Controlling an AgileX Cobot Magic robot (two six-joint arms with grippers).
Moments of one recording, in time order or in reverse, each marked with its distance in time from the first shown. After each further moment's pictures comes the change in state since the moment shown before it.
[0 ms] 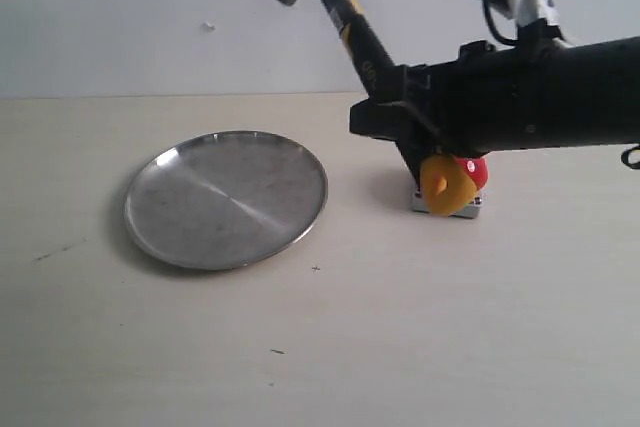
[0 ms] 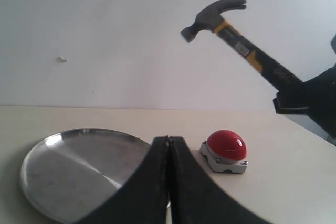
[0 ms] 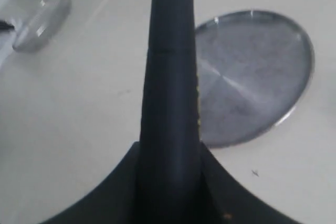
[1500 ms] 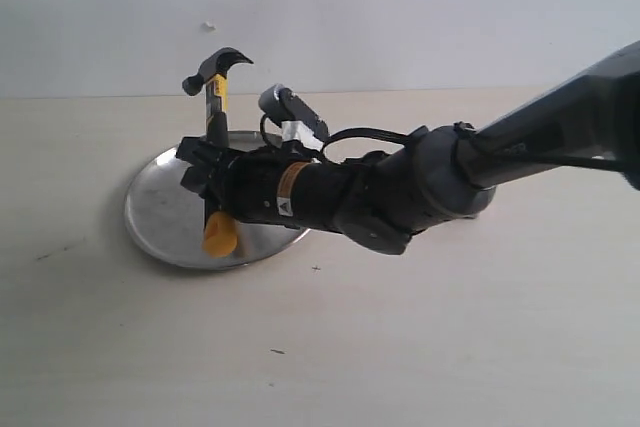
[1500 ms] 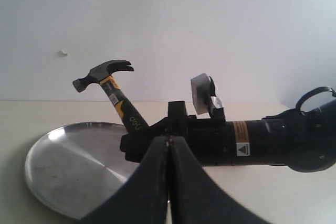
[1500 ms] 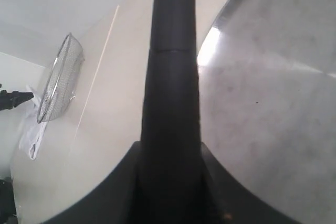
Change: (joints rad) left arm 0.000 0.000 0.000 -0.002 0.024 0.019; right arm 0.334 0.749 -0.380 -1.945 -1.101 2.478
